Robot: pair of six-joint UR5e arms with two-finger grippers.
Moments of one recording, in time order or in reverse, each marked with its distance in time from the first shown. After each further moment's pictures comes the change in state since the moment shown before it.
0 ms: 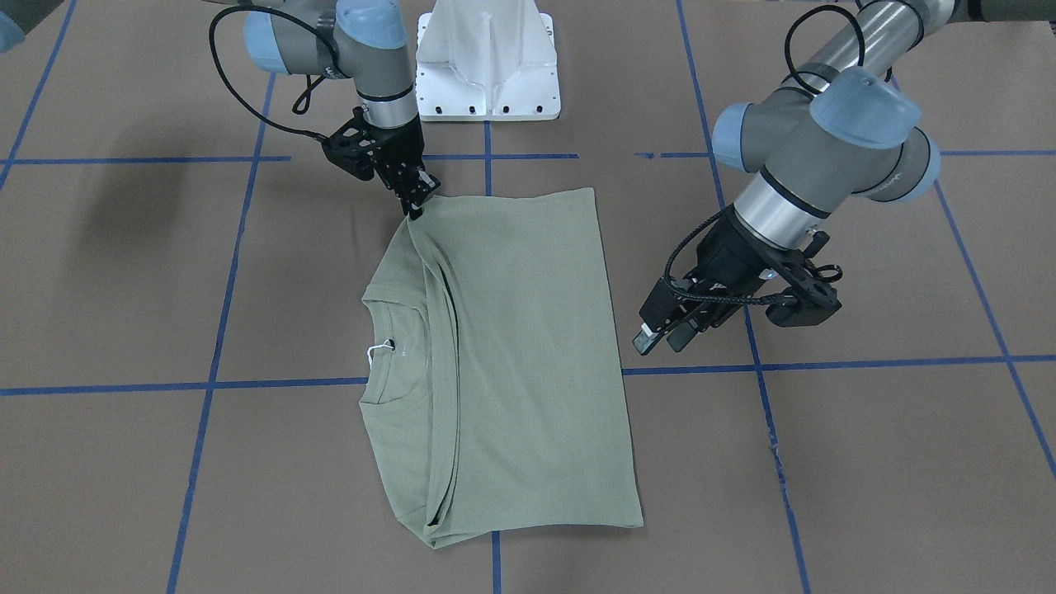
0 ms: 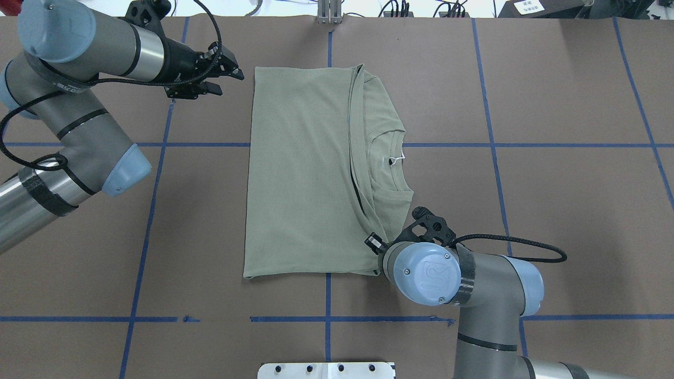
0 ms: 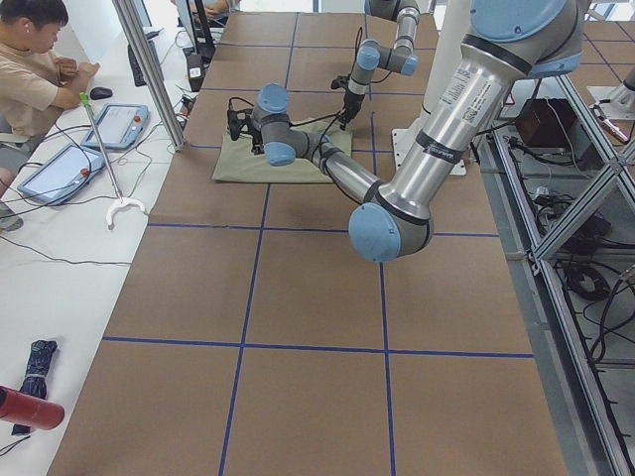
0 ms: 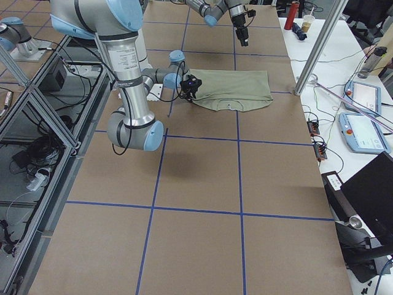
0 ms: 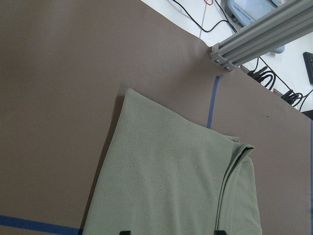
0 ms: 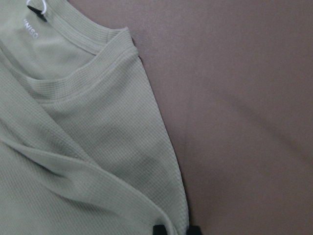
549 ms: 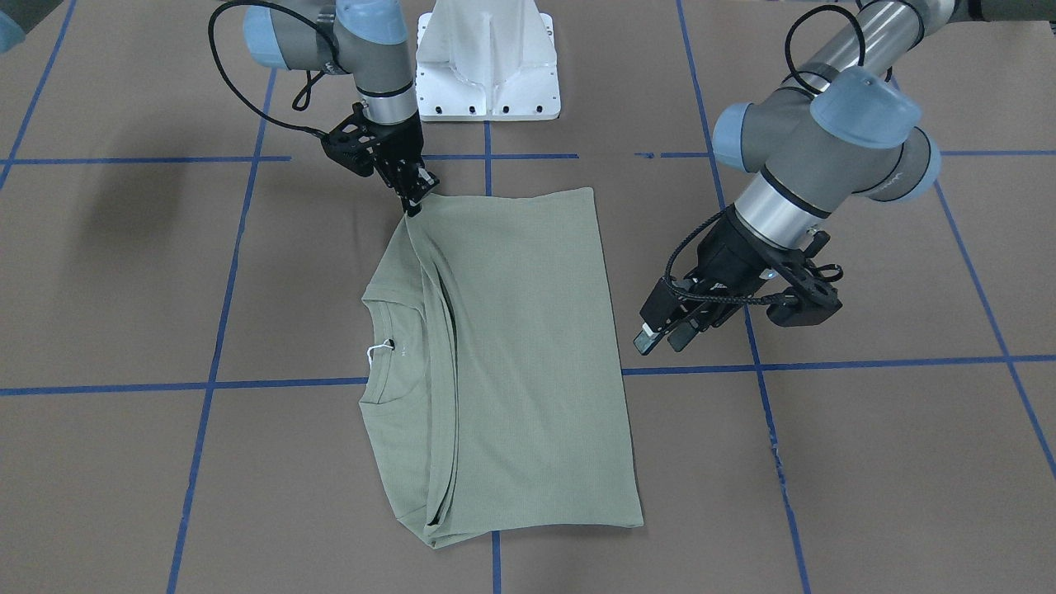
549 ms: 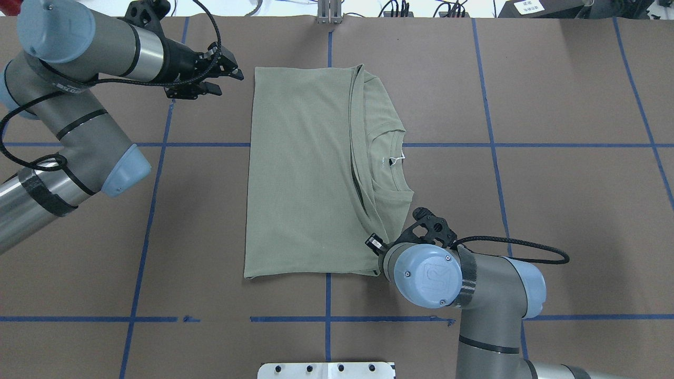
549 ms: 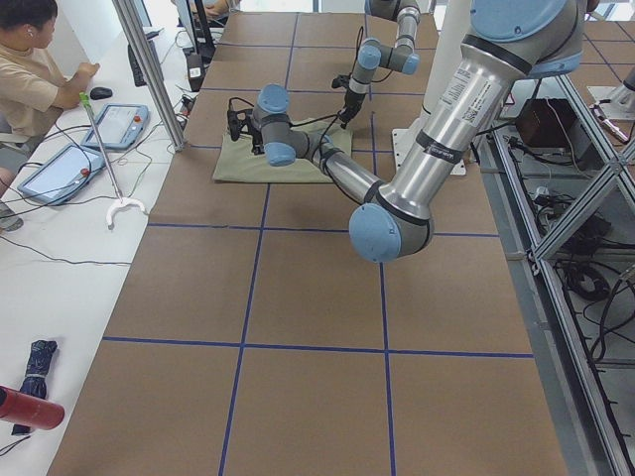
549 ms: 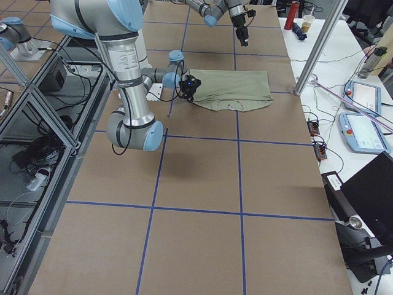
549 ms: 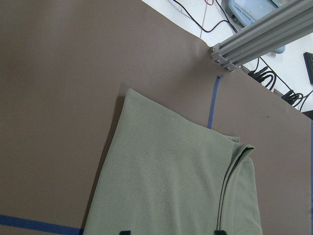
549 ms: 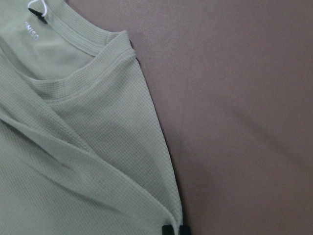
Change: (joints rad) left arm 0.001 0.002 -0.004 0.000 0.003 -0.018; right arm -0.002 -0.005 0.025 -0.012 -0.008 0.001
